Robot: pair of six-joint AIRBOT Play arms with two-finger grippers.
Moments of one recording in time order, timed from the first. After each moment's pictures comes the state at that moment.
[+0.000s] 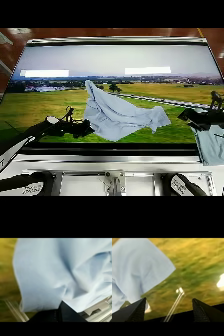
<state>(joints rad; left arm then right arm) -0.27 -1.39 0.58 0.39 -0.73 -1.29 -0.48 -1.13 0.84 -1.17 1.15 1.42</state>
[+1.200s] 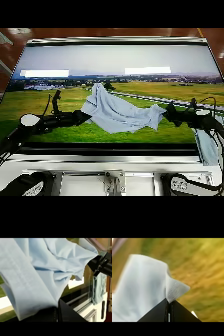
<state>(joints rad) -0.25 -0.98 0.61 0.36 -0.74 -1.19 -0.33 -1.40 0.73 -0.67 0.71 1.34</state>
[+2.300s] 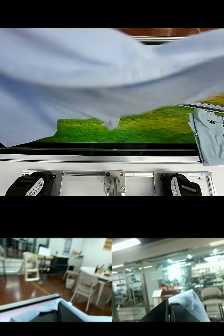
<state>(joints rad) 0.00 -0.79 1.86 0.74 -1.06 -1.38 -0.32 -0.50 1.62 -0.69 0.71 1.32</state>
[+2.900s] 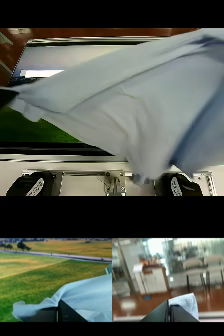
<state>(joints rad) 0.00 -0.70 1.50 1.02 -1.51 -1.60 -0.32 -0.67 1.68 -0.92 0.90 1.44</state>
